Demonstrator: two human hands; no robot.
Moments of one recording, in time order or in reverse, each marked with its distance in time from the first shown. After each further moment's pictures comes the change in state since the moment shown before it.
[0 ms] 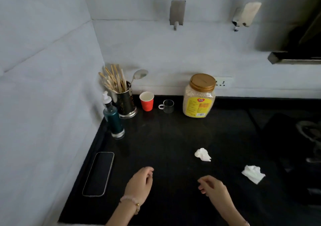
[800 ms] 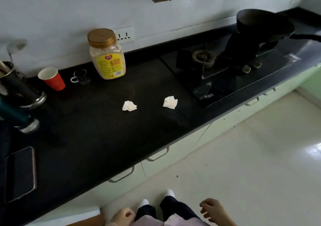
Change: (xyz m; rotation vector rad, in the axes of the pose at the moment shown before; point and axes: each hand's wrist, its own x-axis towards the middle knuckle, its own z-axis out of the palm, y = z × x) left_hand -0.143 -0.048 0.147 0.330 -0.809 -0.190; right_hand -0.223 0.237 -0.012 0.273 0.148 0.719
